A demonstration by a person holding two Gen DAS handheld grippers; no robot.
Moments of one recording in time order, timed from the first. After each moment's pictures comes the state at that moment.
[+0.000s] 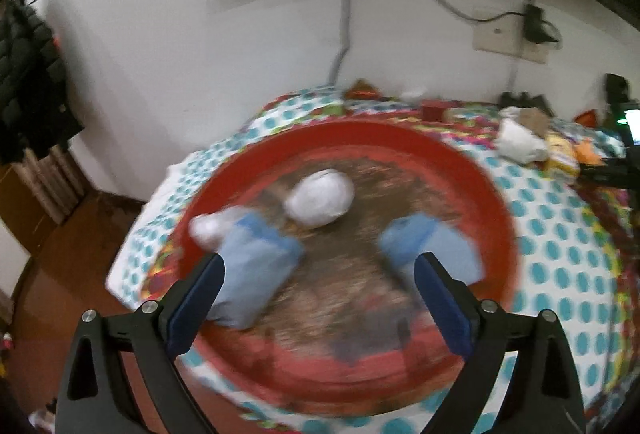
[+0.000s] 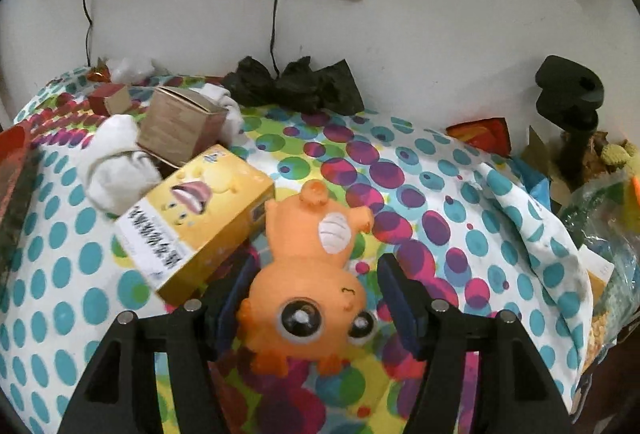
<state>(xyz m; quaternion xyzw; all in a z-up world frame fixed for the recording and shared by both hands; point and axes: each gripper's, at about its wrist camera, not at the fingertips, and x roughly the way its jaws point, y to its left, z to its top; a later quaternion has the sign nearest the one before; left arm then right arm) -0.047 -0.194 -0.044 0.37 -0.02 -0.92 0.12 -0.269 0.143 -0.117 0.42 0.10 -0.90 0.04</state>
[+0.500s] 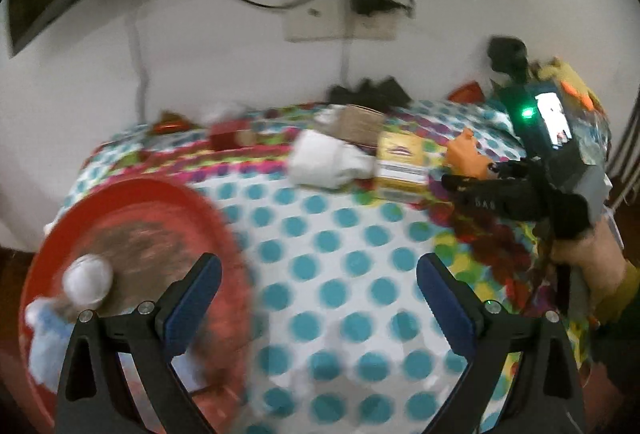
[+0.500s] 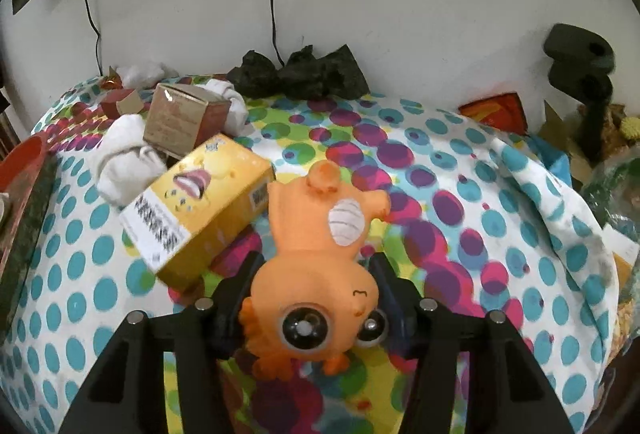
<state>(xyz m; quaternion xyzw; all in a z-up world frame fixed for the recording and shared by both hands) -0.145 -0.024 -0.056 0.39 -0.05 -0.92 -0.08 -0.260 0.160 -0.121 0.43 0.06 -0.90 0.08</state>
